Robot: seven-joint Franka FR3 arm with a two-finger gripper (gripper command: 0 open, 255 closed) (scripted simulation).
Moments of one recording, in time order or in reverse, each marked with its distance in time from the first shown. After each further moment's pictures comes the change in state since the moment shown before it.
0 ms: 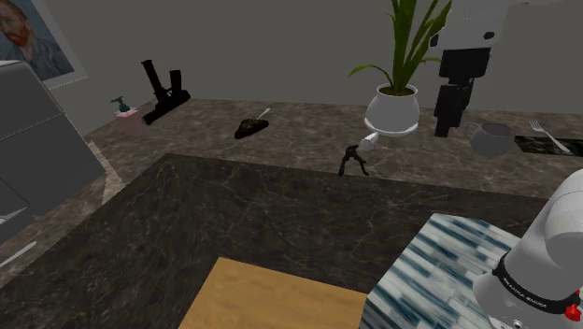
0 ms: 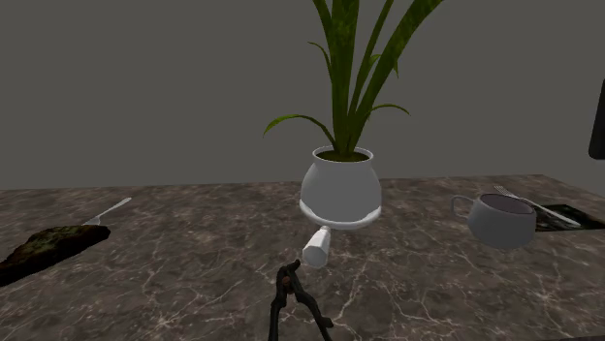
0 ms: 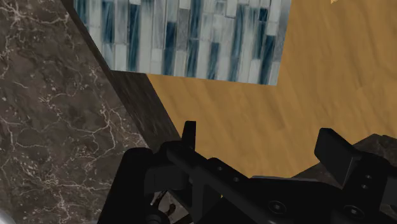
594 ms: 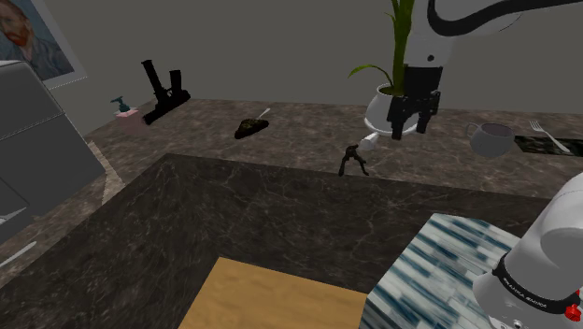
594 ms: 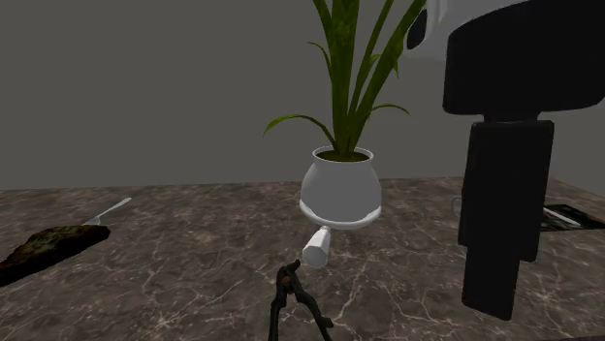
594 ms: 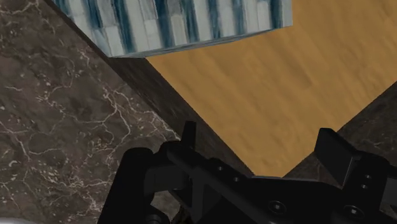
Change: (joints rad) arm -0.074 0.205 0.050 0.010 0.035 0.233 0.204
